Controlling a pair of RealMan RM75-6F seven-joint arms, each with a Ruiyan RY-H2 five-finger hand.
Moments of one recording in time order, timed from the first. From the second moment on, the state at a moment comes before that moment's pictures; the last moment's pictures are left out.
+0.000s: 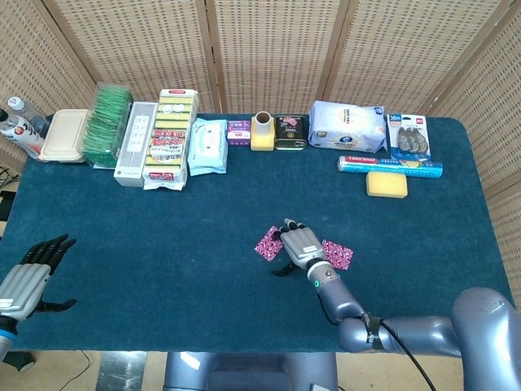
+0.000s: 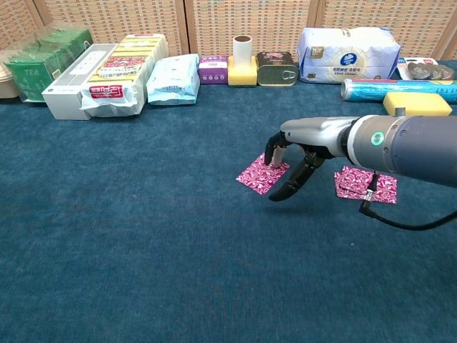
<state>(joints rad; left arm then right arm) -0.19 -0.98 0.06 -1.71 1.48 1.22 -0.05 1.01 -1.59 0.09 -1.62 -0.52 0.93 -0.60</state>
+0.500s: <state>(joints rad) -0.19 -0.98 0.06 -1.71 1.48 1.22 -0.05 1.00 -1.52 0.03 -1.74 -0.47 0.98 -0.68</state>
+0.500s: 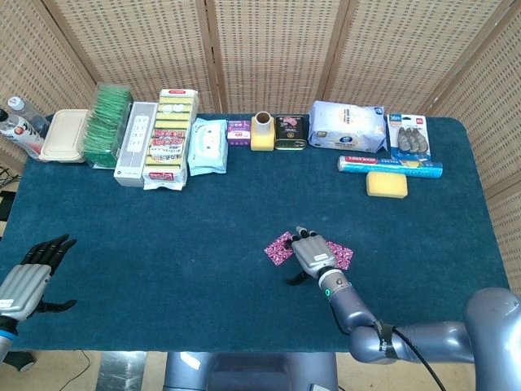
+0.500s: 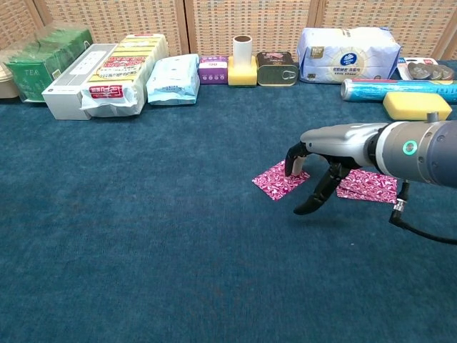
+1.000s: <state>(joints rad) -0.19 -0.98 0.06 -1.72 1.48 1.22 -0.03 0.99 -1.50 0.03 -1.77 -0.63 1.05 -0.70</state>
